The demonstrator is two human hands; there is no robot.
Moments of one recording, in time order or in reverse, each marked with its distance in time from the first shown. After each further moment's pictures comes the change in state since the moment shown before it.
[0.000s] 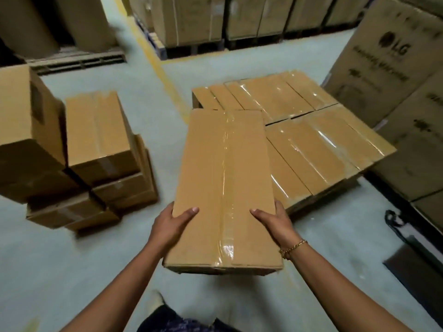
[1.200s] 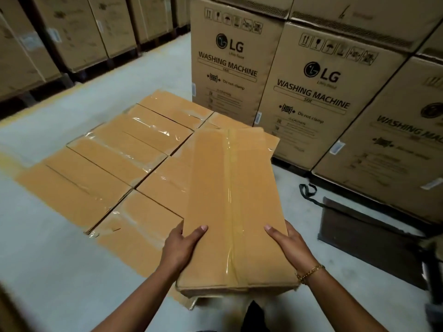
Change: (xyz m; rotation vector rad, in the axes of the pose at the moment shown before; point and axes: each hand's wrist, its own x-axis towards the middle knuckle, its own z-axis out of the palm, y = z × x) left_hand 0.181 0.292 0.431 0.158 -0.506 0.165; right_hand 0.193 0.010 -0.398 0.161 0.521 0.159
